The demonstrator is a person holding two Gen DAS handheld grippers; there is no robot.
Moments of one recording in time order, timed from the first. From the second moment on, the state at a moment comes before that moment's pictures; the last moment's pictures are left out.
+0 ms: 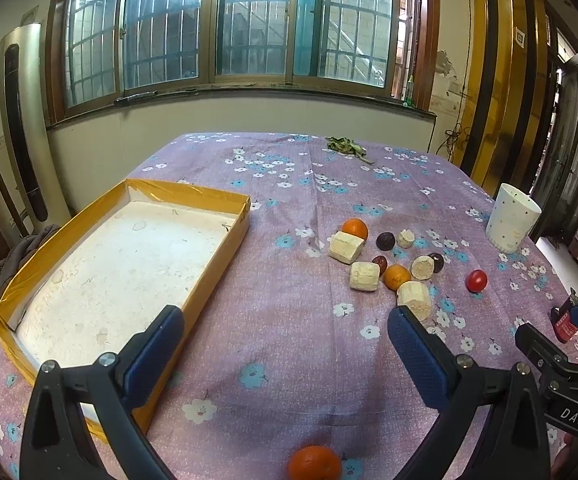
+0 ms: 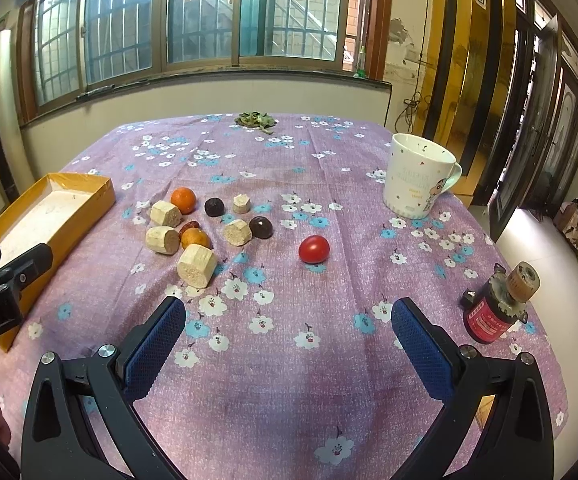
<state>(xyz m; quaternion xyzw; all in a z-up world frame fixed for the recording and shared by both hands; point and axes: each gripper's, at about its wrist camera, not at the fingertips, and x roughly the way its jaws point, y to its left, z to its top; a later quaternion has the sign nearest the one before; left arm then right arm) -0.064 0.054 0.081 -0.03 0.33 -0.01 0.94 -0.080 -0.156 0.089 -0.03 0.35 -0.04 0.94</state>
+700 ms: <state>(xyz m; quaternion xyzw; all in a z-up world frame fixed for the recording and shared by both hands) -0.109 0.050 0.062 0.07 0.43 -0.10 0.89 -0.066 -0.163 0.071 -0.02 0.38 -0.02 0.92</state>
